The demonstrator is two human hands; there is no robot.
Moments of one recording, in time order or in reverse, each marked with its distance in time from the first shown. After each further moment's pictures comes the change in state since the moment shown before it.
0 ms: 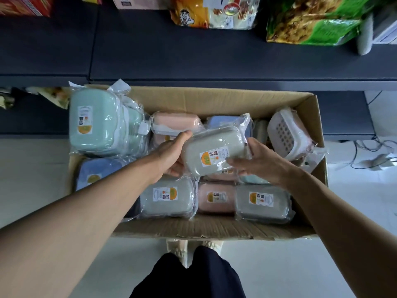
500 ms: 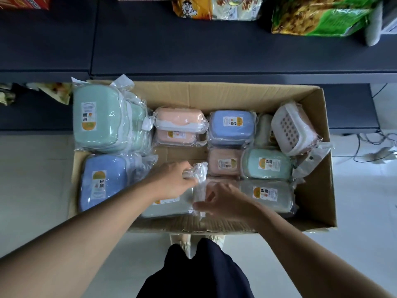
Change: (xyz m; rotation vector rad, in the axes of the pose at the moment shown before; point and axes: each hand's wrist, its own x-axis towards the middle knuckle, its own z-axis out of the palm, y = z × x) left_hand -0.025 -0.035 -0.005 0.940 -0.056 0.155; right_hand -0.015 0.024 0.096 -0.454 -0.240 0.087
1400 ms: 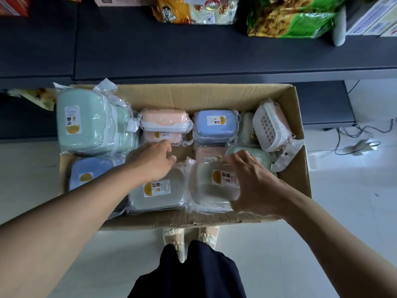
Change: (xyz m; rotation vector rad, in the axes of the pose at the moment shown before) left_hand 0.004 0.014 -0.025 0.108 0.187 -0.021; right_hand -0.071 0.014 -0.062 -0.331 0.286 -0.105
